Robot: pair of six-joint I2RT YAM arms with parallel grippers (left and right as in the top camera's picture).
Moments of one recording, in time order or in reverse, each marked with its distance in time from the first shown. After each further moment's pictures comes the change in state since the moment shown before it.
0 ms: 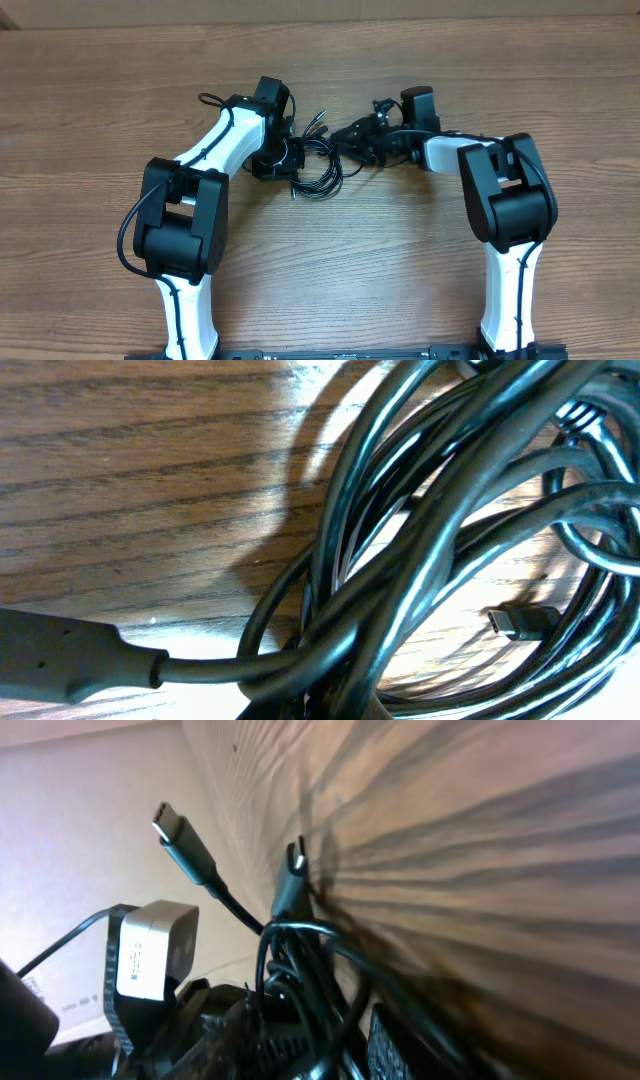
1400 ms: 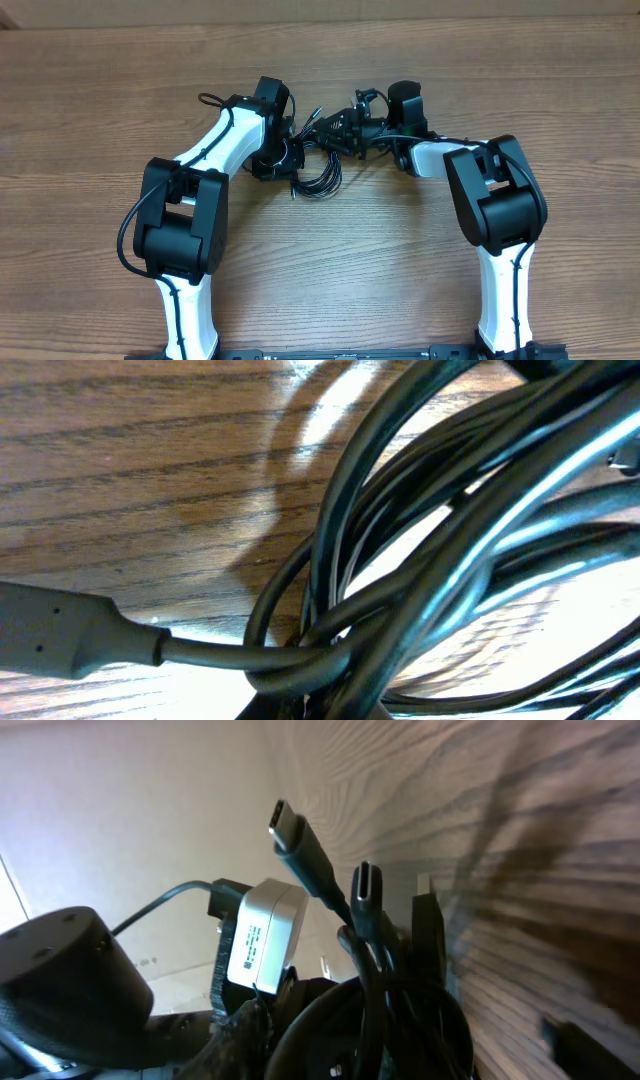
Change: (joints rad) left arm 0.000 0.000 0.000 -0.001 0.000 0.000; right arm 0.056 0.003 -0.011 0.341 -0.050 0.257
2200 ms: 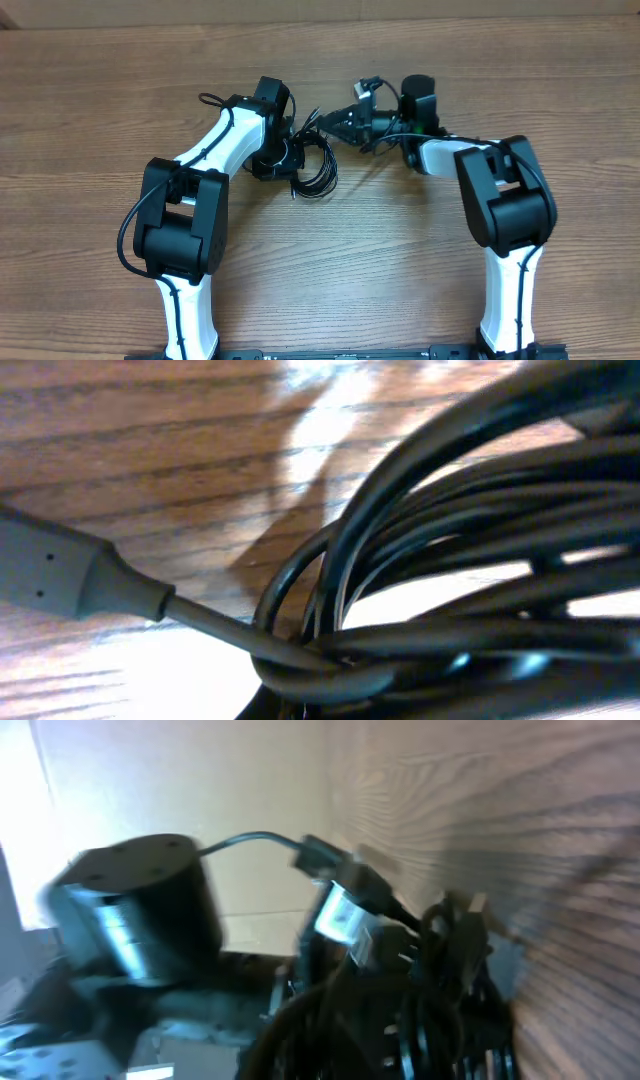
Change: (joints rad) left arm -0.001 0.000 0.000 0.004 0.001 0.008; right arm -0.058 -0.050 -0.013 0.150 -0.142 -0.033
